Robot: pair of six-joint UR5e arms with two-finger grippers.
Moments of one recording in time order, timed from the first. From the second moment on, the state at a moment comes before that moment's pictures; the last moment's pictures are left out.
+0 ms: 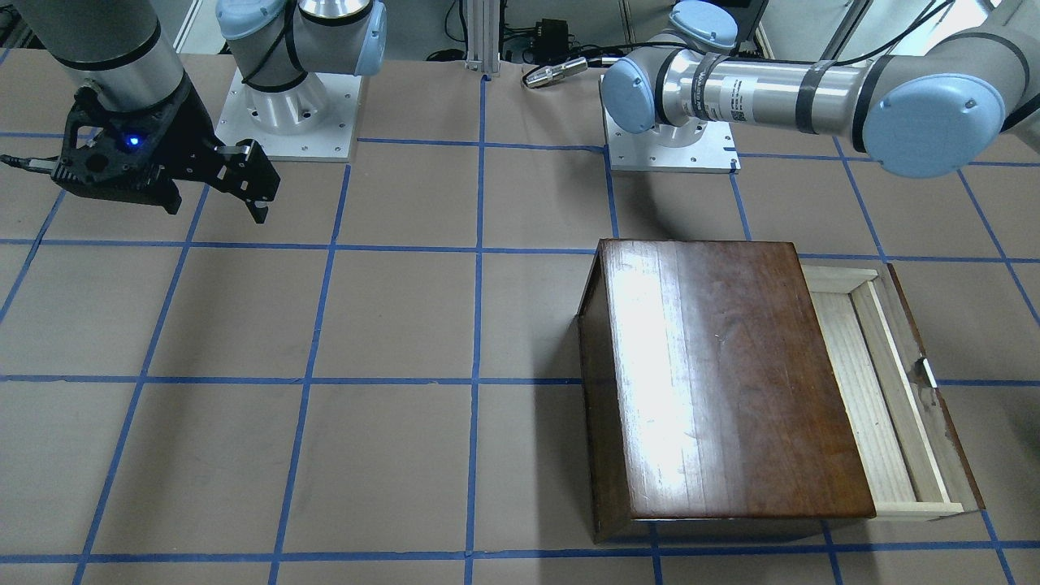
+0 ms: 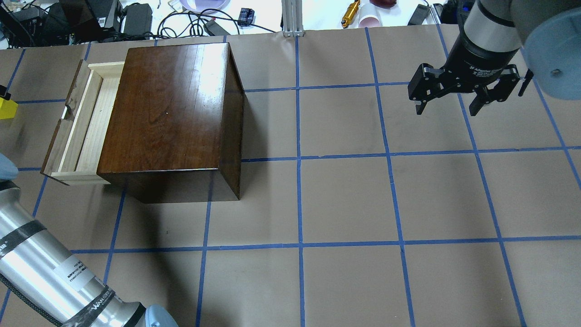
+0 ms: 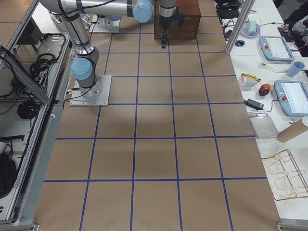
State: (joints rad) left arm -0.79 -2.66 -0.66 -1.16 1.47 0.93; right arm 1.52 -1.59 1.63 -1.60 -1.59 0.04
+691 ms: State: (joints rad) left arm -0.77 -2.71 -0.64 -1.12 1.48 0.94; right arm 1.52 -1.59 1.63 -1.60 -1.59 0.04
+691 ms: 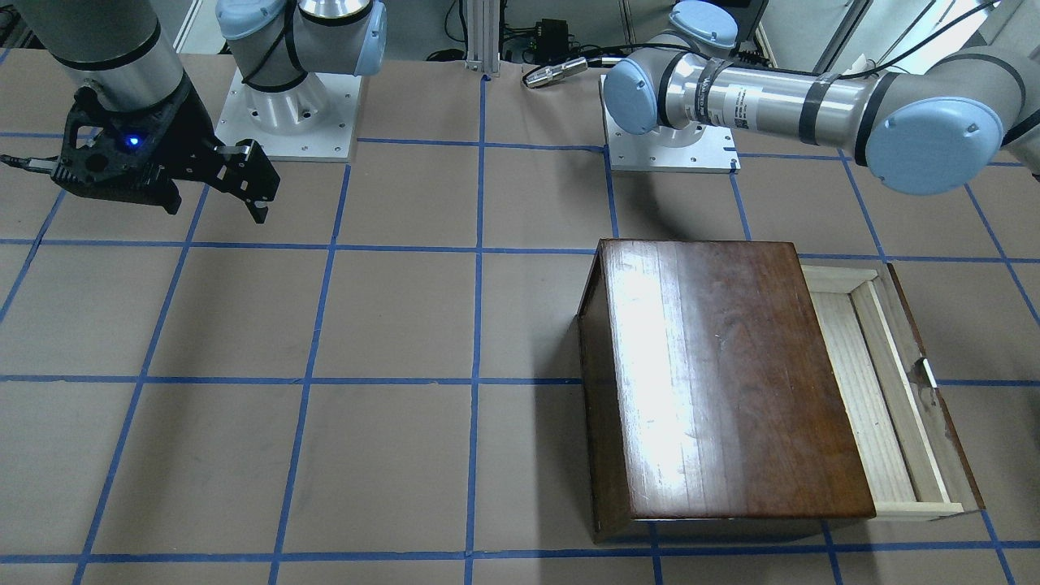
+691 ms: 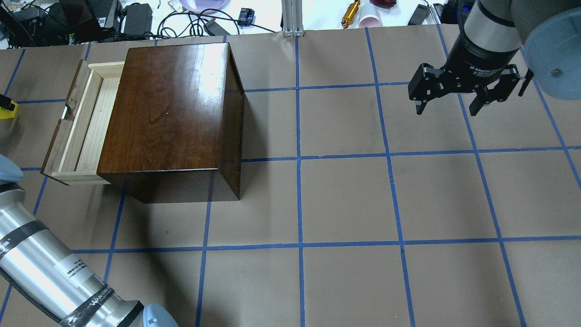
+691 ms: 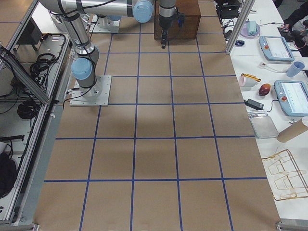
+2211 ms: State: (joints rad) left arm -0.92 -2.28 -0.71 -1.72 1.58 0.76; right arm 1.52 -1.59 1.63 -1.60 -1.58 0.04
